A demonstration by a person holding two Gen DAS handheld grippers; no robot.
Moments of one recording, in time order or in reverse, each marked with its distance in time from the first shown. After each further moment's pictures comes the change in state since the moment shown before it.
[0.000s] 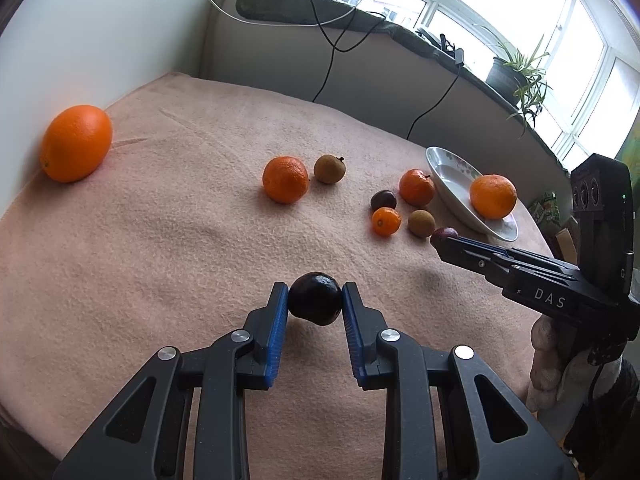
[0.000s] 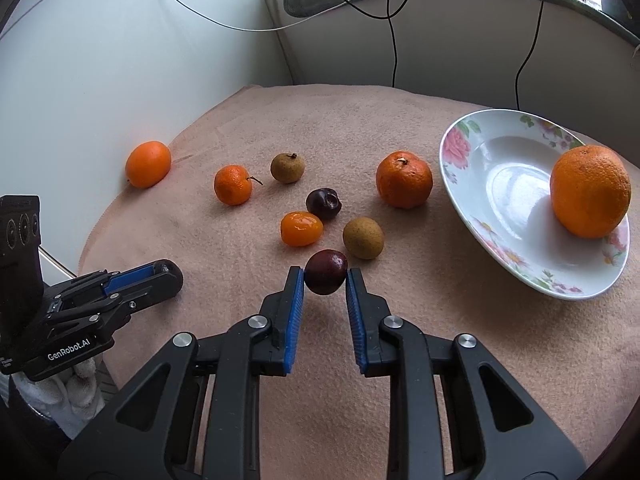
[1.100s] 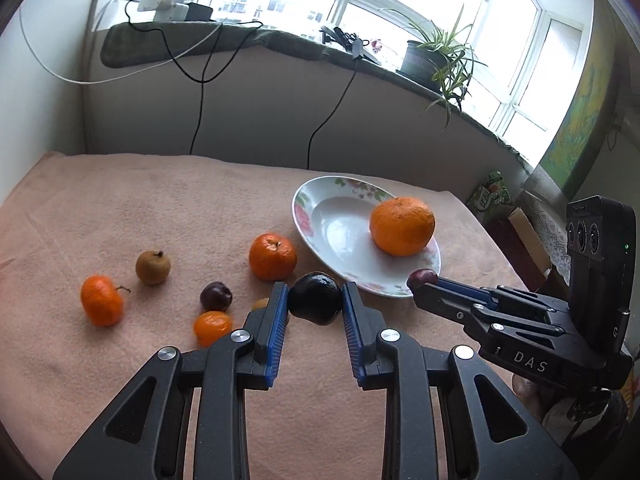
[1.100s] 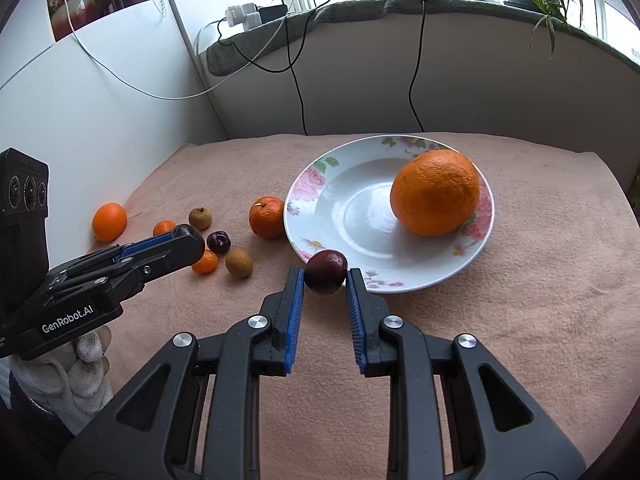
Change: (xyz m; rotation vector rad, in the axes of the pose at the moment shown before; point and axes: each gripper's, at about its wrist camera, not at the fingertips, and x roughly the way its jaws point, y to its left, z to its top) left arm 0.048 -0.115 0.059 0.199 -0.029 -0.180; right arm -0.069 -0.081 -0.006 0.141 -0.124 -0.139
